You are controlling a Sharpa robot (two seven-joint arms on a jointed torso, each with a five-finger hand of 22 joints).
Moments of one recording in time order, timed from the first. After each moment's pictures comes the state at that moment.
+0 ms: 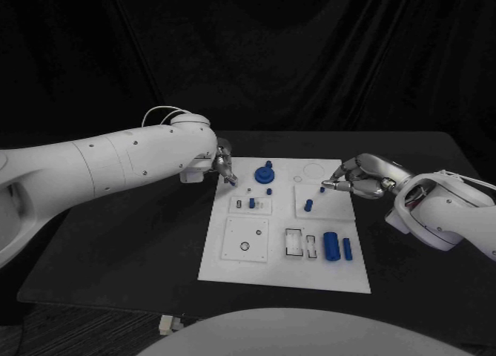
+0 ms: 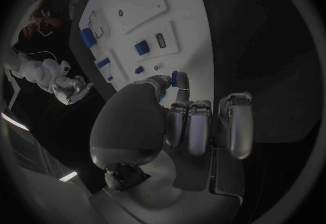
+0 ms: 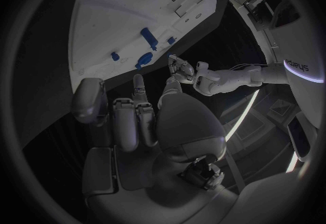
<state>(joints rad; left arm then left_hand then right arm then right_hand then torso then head) 1.35 -0.50 -0.21 1.13 -1.07 0.25 -0.53 1.31 -0.13 0.41 0.28 0.43 1.07 0.02 0.26 1.17 1.47 -0.06 1.54 1.31 1.47 -0.10 1.57 1.31 0.02 1.47 0.01 1.43 1.31 1.21 -1.02 -0.21 1.64 -1.20 -0.40 -0.05 1.21 0.16 -0.36 0.29 0.33 0.86 0.10 0.38 0.23 1.46 0.03 1.56 1.31 1.47 -0.04 1.49 1.31 0.09 1.39 0.06 1.09 1.31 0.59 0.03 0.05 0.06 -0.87</state>
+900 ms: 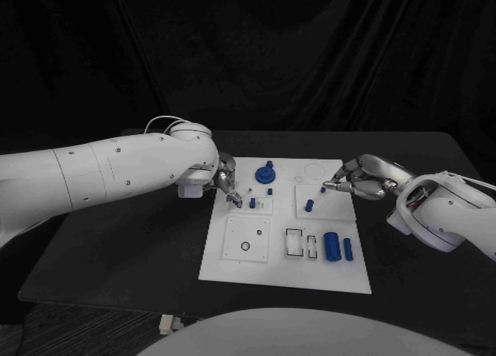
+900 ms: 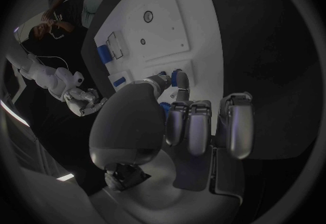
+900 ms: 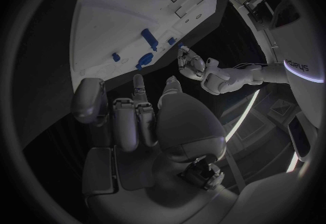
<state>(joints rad) 1.35 -0.59 -0.21 1.34 -0.99 0.29 -0.62 1.30 -0.14 0.41 0.27 0.44 1.07 0.02 0.26 1.16 1.47 -0.06 1.51 1.31 1.47 -0.10 1.57 1.31 0.02 1.47 0.01 1.43 1.31 1.20 -1.02 -0.21 1.64 -1.20 -0.40 -0.05 1.21 0.16 -0.36 0.29 0.33 0.86 0.10 0.38 0.23 1.46 0.03 1.55 1.31 1.47 -0.04 1.49 1.31 0.09 1.39 0.06 1.09 1.31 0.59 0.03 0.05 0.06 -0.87</state>
